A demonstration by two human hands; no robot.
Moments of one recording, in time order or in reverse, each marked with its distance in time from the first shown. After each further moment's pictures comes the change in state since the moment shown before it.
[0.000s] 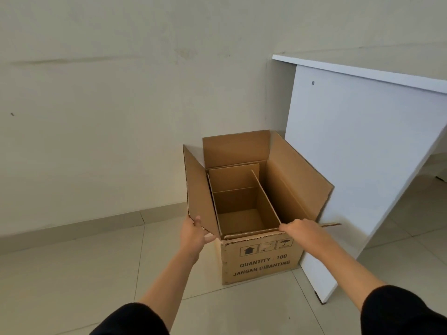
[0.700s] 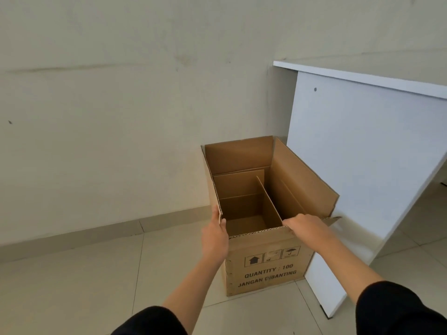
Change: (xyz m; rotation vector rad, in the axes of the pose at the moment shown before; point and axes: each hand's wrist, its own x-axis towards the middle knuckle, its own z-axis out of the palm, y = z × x) left_hand -0.009 0.018 0.044 0.544 -0.001 0.274; right_hand 0.032 0.019 -0.011 0.016 0.032 0.072
